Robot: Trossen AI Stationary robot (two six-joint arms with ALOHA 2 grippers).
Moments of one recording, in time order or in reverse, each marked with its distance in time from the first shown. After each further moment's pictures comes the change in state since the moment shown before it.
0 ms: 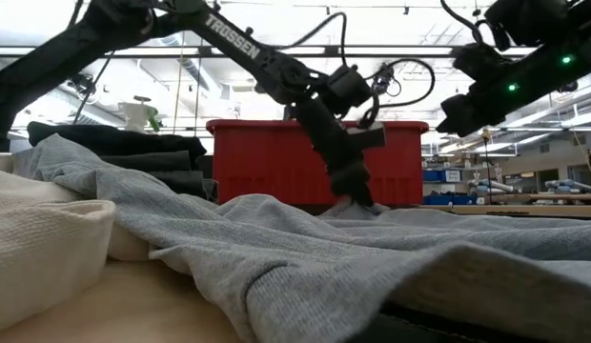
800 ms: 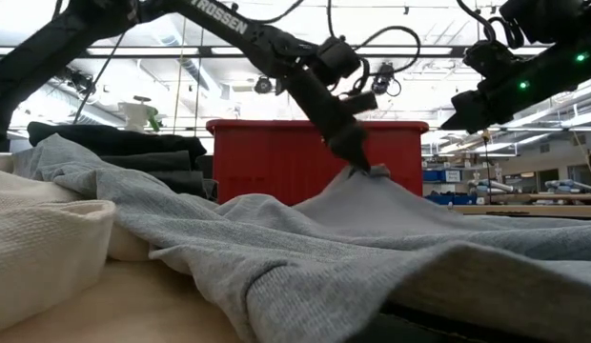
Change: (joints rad) left arm 0.027 -0.105 0.004 -0.041 0.054 -0.079; right arm 0.005 -0.117 -0.047 -0.007 -0.025 -0.038
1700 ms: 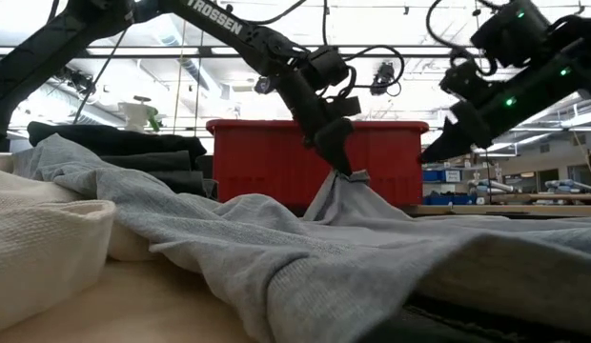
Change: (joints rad) left arm 0.061 -0.037 -0.001 -0.158 0.095 -0.166; right arm -0.119 0.181 0.000 0.121 -0.581 0.060
